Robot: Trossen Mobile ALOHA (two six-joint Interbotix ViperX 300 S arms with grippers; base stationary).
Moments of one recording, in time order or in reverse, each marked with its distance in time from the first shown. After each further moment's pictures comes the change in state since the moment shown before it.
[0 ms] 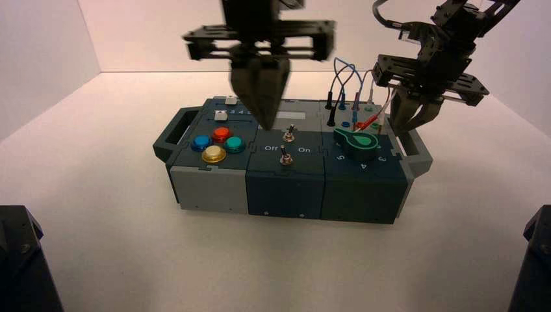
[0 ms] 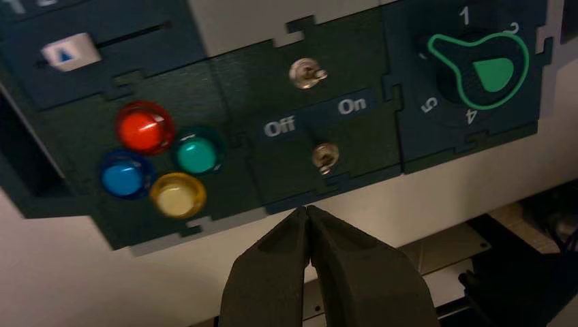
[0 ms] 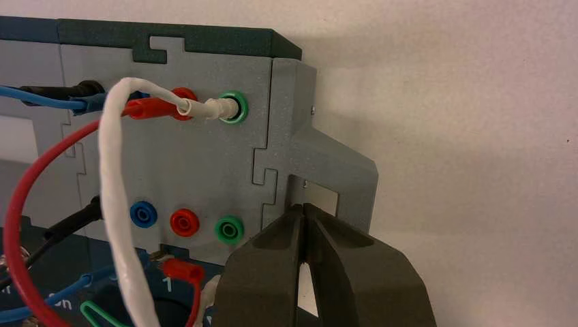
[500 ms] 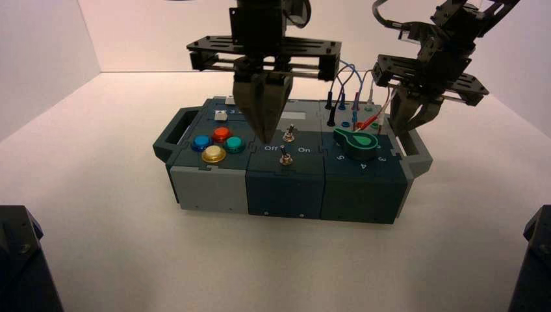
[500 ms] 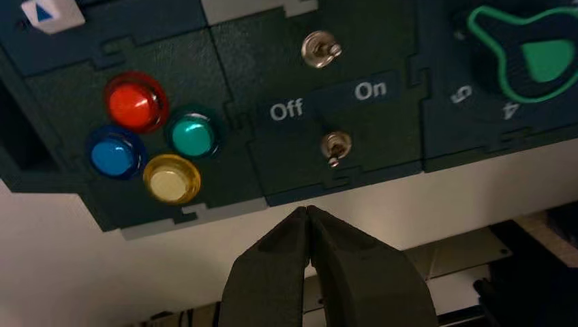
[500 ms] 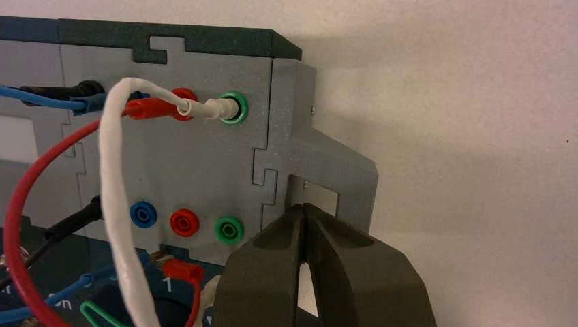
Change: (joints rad) left arm -0.020 0.017 0.020 0.046 0.015 -0.087; right arm 0.002 0.000 0.000 0.000 0.000 0.000
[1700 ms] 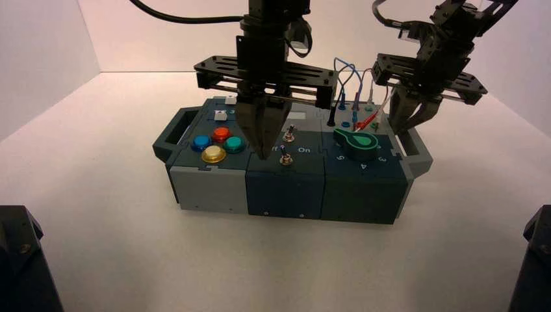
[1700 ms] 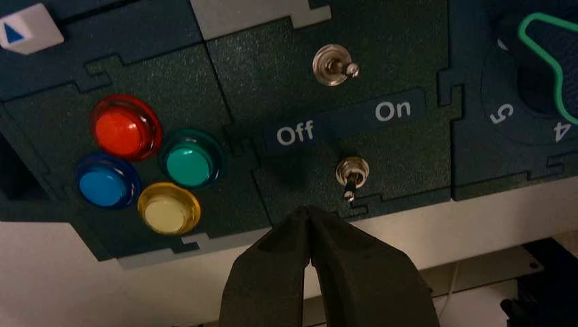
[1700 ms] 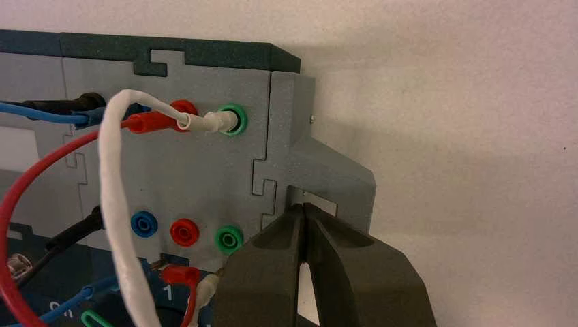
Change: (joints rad) left arm -0.002 0.089 -0.018 0.031 -0.035 0.006; right arm -0.002 0.006 -0.008 0.000 -0.003 0.000
